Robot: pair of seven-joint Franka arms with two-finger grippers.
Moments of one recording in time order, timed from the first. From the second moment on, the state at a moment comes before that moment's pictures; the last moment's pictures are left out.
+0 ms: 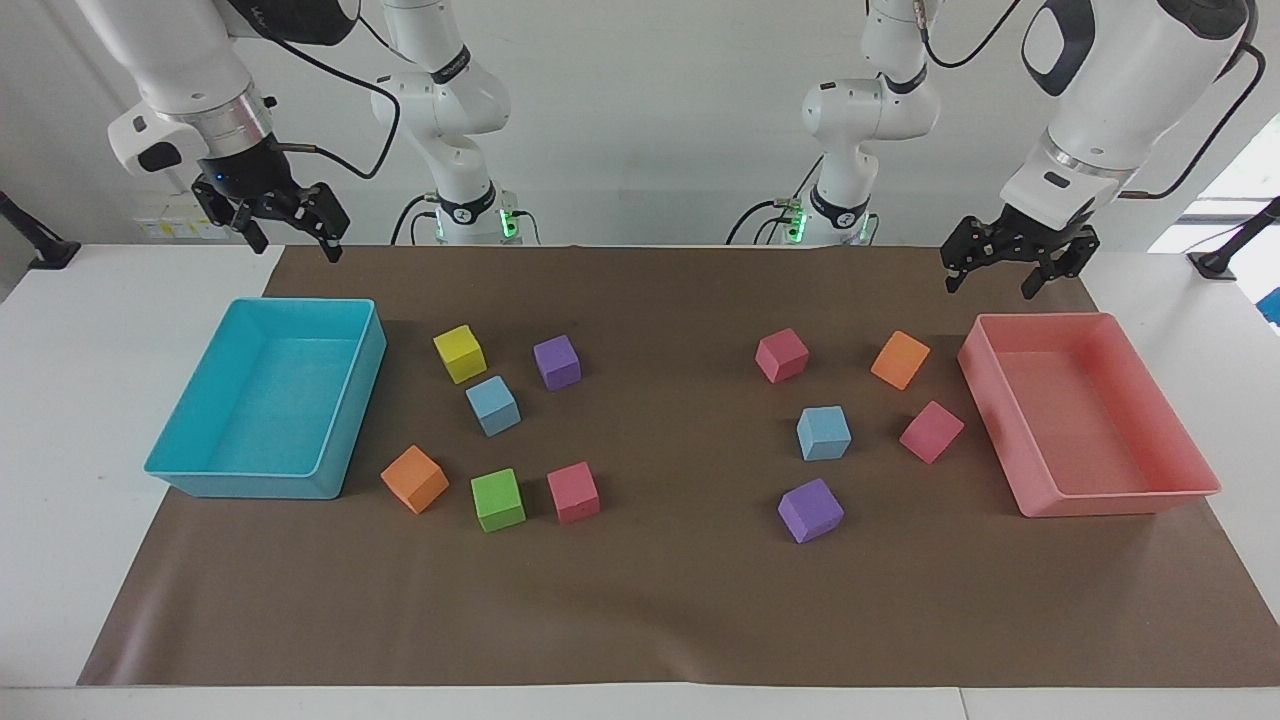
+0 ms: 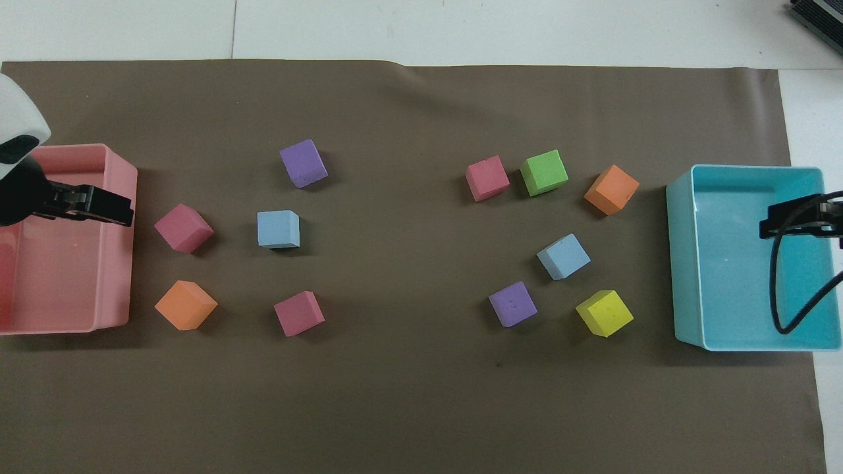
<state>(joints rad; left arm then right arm) -0.06 0.00 -0.04 -1.59 -0.01 1.59 0.06 0.00 -0.05 -0.07 -1.60 -0.02 1.53 0.08</state>
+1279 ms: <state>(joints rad) -0.06 0.00 -0.04 -1.59 -0.01 1.59 0.06 0.01 -0.06 -0.03 -1.62 -0.02 1.54 0.08</state>
